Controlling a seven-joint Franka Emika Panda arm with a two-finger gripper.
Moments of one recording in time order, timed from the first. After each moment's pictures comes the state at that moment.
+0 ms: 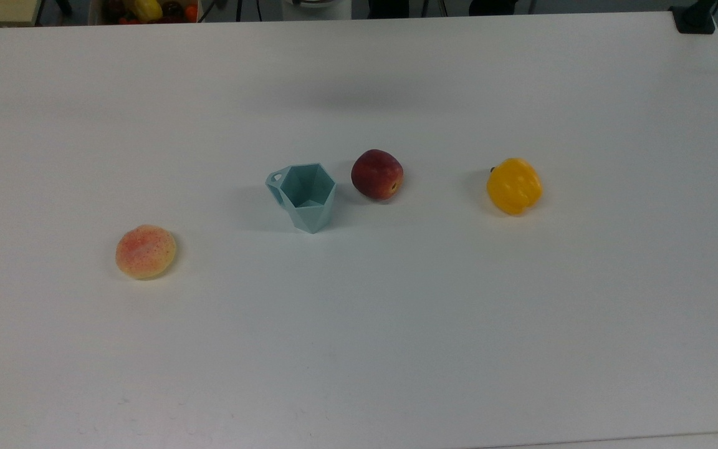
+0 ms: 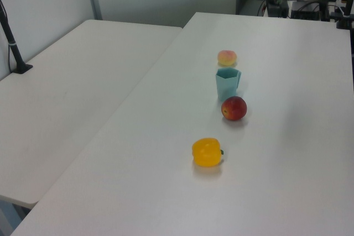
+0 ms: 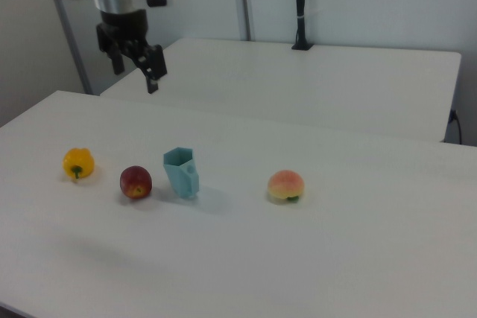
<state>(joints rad) 0.05 0.00 -0.13 -1.53 0.22 1.61 0.03</state>
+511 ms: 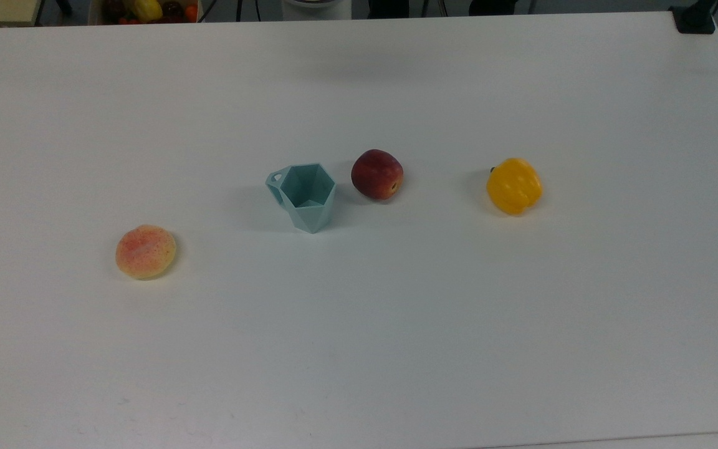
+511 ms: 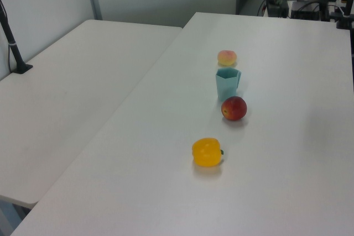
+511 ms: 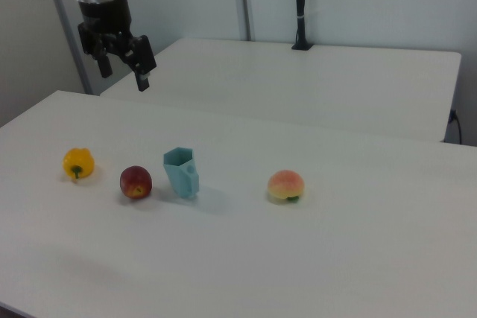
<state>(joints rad) 0.06 -0.08 -0.11 -1.55 0.10 1.54 -0.01</state>
